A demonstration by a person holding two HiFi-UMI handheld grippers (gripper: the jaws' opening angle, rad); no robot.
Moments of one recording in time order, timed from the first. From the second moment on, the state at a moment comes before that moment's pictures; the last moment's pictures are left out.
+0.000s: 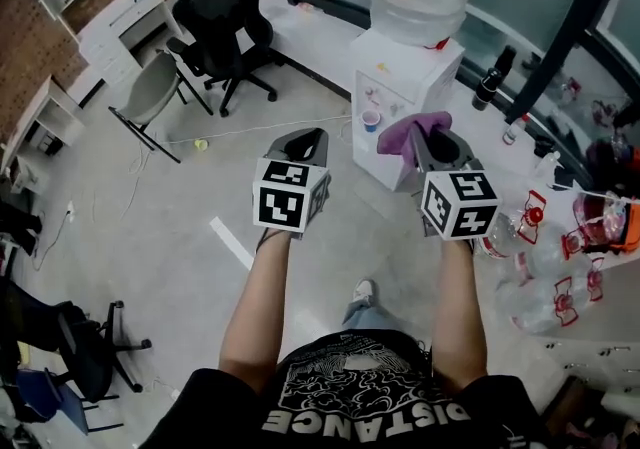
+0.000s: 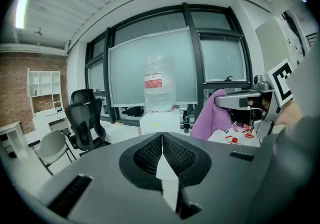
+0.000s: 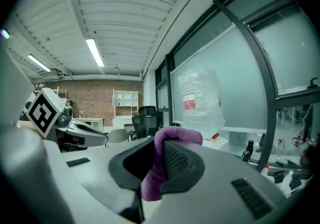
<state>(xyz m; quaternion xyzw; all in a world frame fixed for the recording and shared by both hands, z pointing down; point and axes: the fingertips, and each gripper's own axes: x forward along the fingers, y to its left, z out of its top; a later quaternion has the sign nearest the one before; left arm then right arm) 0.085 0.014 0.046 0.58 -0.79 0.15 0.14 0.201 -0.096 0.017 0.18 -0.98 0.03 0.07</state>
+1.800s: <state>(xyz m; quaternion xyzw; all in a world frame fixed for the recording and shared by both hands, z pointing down) -0.144 -0.220 0.074 0.80 -0.57 0.18 0.12 -0.027 -0.231 0.049 0.43 -0.89 0.07 0.11</state>
